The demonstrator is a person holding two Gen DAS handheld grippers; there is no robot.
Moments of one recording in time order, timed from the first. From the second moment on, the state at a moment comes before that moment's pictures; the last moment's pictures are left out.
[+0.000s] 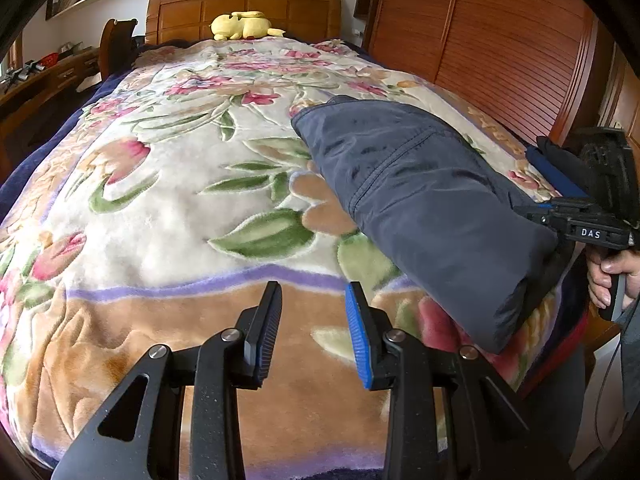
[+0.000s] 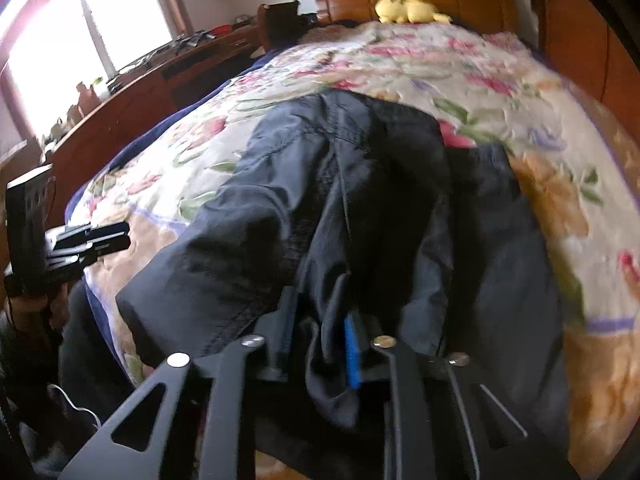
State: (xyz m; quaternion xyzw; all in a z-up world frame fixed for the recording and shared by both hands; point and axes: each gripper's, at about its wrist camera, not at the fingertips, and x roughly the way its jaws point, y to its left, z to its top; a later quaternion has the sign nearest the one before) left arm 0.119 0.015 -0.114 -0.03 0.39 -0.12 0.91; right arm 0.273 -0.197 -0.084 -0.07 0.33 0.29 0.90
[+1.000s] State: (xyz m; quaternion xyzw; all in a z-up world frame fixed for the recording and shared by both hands) left arm 0.125 -0.050 -0.093 0.01 0.38 -0.19 0.91; right arm 0.241 -0.290 -0.102 -0.06 0.30 0.13 0.94
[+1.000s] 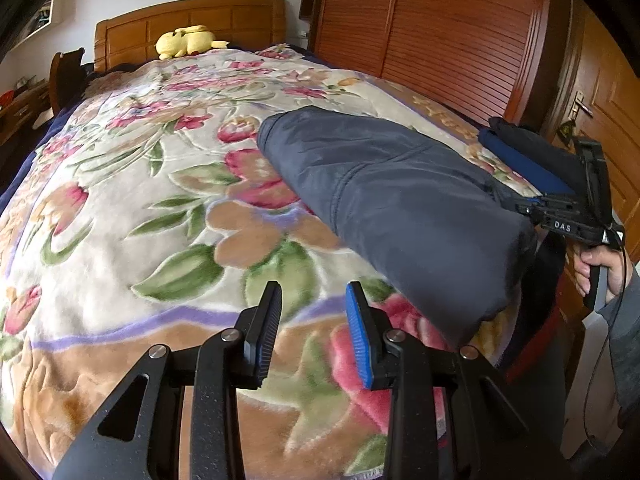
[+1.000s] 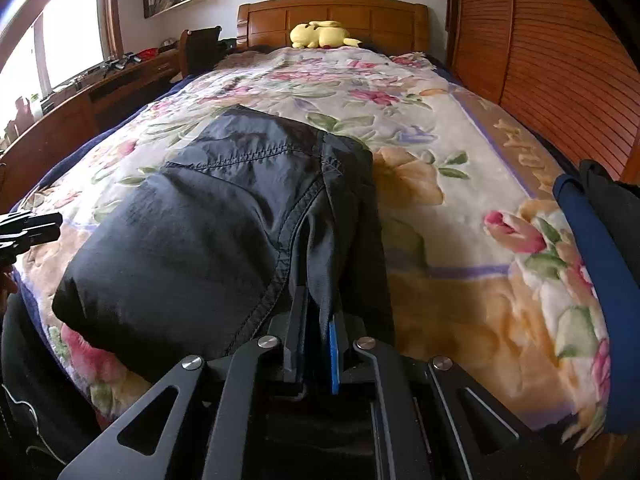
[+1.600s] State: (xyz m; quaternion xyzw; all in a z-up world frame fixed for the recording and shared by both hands) left arm 0.121 -0.044 -0.101 0.00 0.39 -0.18 0.90; right arm 0.218 -0.225 -0.058 -0.06 0.24 0.21 0.95
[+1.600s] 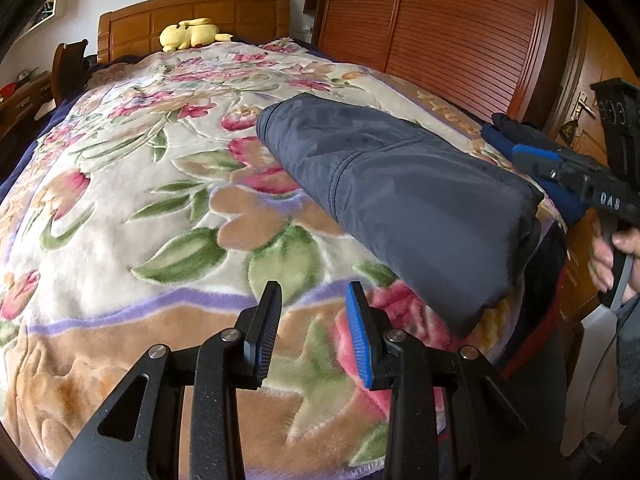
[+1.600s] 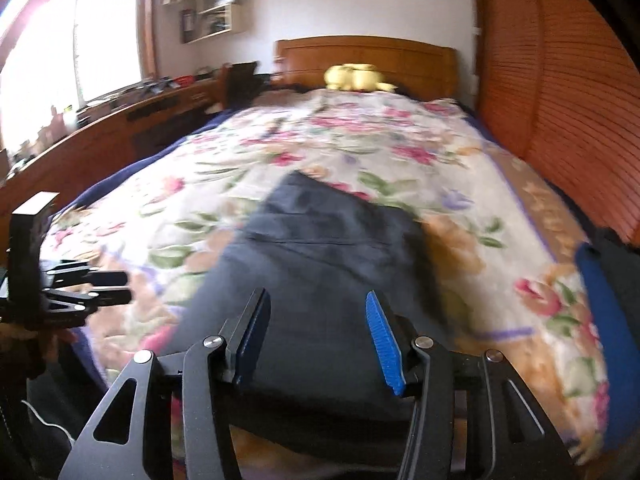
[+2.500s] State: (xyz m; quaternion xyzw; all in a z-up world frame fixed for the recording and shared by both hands) left arm 0.244 -0.090 -0.095 0.05 0.38 -0.20 0.90; right arm 0.233 -0.241 -0.092 -0.08 0.27 0.16 0.95
